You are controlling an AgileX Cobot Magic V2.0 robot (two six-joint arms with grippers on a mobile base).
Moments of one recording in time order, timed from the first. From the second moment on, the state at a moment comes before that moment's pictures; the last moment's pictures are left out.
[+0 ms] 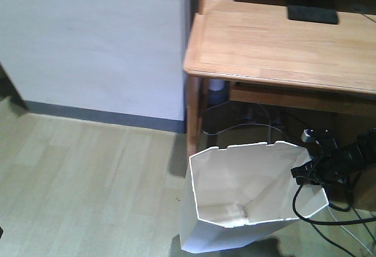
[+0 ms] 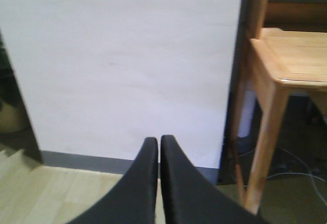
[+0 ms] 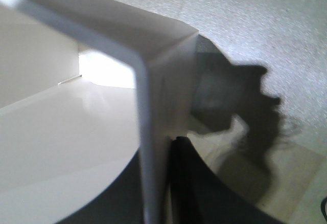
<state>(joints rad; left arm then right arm) -0.01 -0.01 0.03 -0.02 0.27 -0.02 -0.29 2.38 -0.97 1.12 0.43 -1.55</state>
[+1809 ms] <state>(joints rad) -0.01 -0.01 0.03 -0.02 0.27 -0.02 -0.29 2.38 -0.97 1.12 0.43 -1.55</state>
